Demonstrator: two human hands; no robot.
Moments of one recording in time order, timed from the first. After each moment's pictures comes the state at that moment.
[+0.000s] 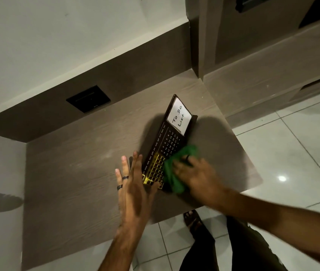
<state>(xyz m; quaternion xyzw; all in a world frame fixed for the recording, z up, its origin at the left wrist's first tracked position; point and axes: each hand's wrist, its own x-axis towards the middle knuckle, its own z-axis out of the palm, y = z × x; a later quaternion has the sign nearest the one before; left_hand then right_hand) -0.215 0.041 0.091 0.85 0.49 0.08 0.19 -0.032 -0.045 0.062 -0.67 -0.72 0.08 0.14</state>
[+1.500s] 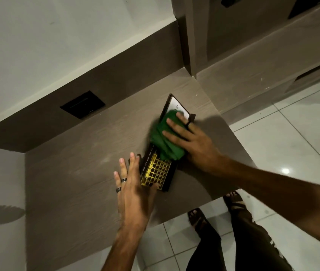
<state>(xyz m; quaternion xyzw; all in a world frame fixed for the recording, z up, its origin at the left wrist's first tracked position) -0.212 0.041 0.097 0.86 0.47 0.08 0.18 0.021 0.009 0.042 -0.64 -0.70 -0.04 0.32</state>
